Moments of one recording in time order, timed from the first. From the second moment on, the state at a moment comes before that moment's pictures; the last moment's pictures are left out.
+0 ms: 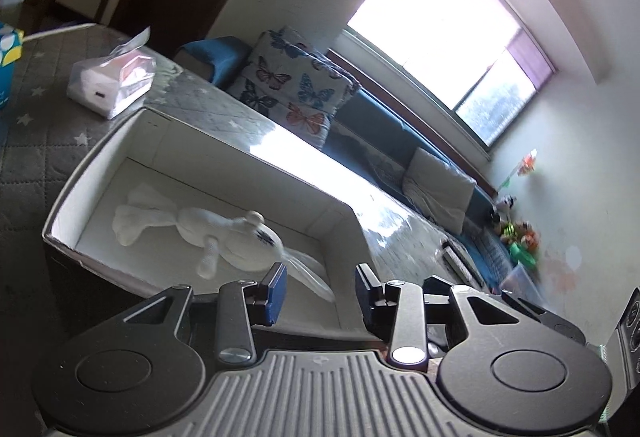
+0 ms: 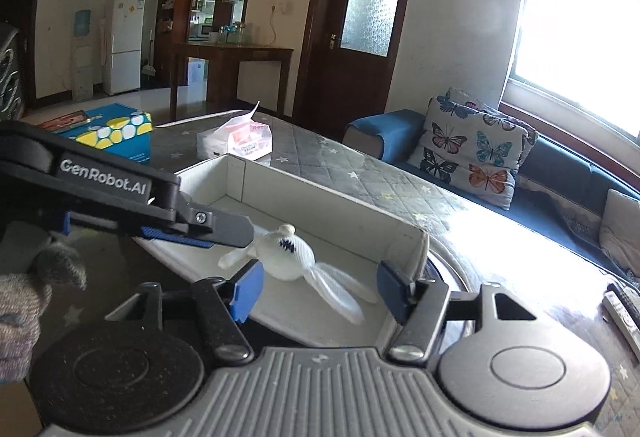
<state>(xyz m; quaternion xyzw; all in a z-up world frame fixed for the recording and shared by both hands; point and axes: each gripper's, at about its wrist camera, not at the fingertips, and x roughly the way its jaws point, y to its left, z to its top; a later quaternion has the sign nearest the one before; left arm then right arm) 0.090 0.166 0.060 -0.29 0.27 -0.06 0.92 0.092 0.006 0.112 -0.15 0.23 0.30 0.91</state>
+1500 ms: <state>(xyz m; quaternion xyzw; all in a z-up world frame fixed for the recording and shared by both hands) 0.089 0.095 0.007 -0.26 0.38 -0.14 0.88 0.080 -0.066 0.028 -0.09 0.33 0.28 0.90</state>
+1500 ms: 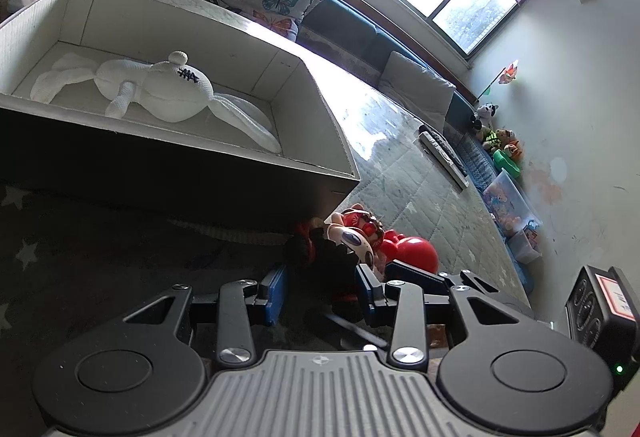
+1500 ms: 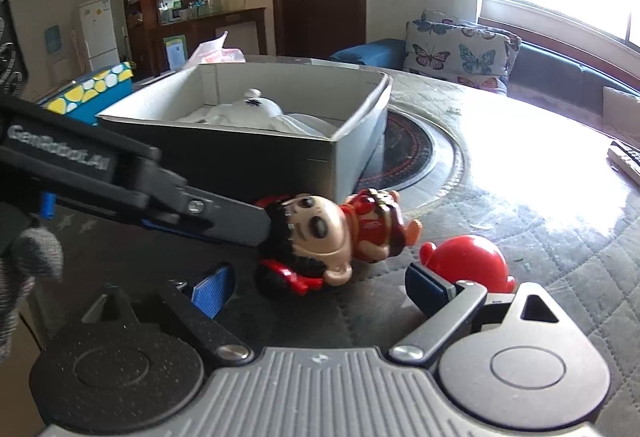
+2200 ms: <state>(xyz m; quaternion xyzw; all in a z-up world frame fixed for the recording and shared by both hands) 0.099 0.099 0.006 -0.26 0.38 -0.15 0.87 0.104 -0.050 0.026 -0.13 0.32 0.30 0.89</state>
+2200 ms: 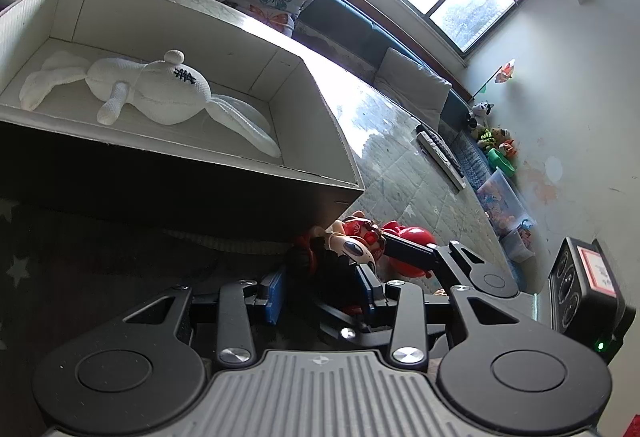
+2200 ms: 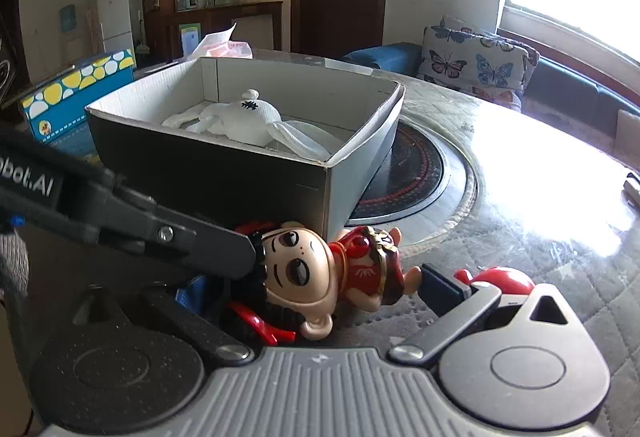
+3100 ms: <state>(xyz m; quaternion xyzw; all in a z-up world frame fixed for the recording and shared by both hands) 0.097 0.110 0.001 -0.29 0.39 -0.15 0.86 0.076 -0.055 0.036 -0.09 0.33 0.32 0.89</state>
